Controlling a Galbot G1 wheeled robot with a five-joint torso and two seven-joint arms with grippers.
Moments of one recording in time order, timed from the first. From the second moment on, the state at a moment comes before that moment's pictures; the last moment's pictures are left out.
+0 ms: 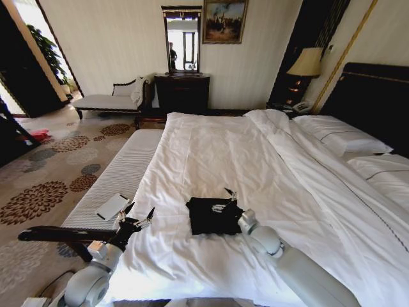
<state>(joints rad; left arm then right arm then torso) 1.74 -0.85 -0.55 -2.11 -0.59 -0.17 -0.06 -1.19 0.86 0.15 1.92 0.35 -0.03 0.12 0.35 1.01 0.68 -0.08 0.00</state>
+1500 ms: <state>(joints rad) 1.74 -0.85 -0.55 -2.11 -0.59 -0.17 -0.06 -1.76 1.23 0.77 2.08 0.19 0.20 0.11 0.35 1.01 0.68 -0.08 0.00</state>
